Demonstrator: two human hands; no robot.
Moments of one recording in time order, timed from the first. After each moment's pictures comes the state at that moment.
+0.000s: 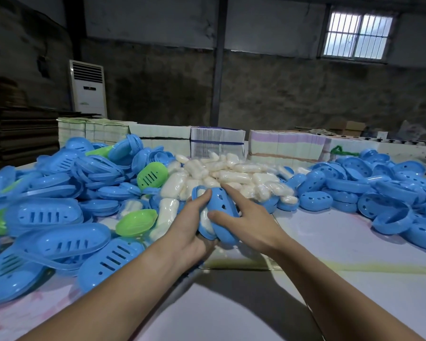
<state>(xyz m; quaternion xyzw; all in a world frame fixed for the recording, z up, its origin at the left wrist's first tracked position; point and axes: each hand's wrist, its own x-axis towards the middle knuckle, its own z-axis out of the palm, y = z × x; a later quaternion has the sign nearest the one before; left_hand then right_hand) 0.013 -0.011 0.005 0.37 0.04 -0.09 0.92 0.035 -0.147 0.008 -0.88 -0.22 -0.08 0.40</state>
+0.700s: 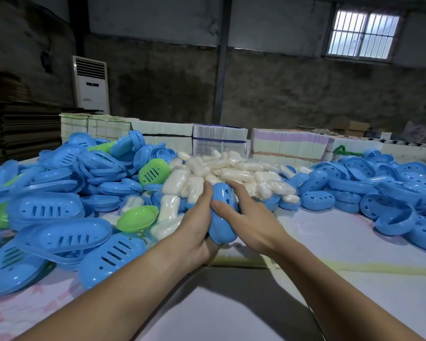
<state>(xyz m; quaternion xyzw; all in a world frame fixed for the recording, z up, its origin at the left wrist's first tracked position) 0.011 -0.023 0.005 0.43 0.03 -0.06 0.90 0.033 -0.144 0.009 -0.89 -0.21 -0.07 0.40</state>
